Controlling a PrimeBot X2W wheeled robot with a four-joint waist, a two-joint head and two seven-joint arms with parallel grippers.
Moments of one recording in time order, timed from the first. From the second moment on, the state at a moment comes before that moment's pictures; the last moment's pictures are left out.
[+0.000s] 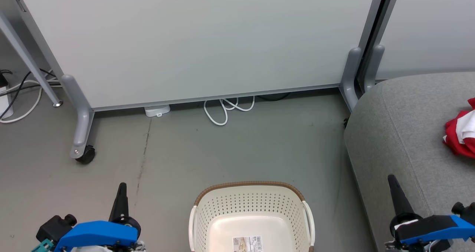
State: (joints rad) left arm -0.06 0.06 -0.01 0.36 -1.07 -0.13 -0.04; right arm -0.03 -0.04 -0.12 0.24 0.99 0.13 0.05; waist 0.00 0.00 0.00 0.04
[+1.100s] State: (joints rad) left arm -0.08 0.06 0.06 0.30 -1.36 -0.13 0.04; right arm -0.07 -0.04 -0.12 0.24 1.32 0.13 0.08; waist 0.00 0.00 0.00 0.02
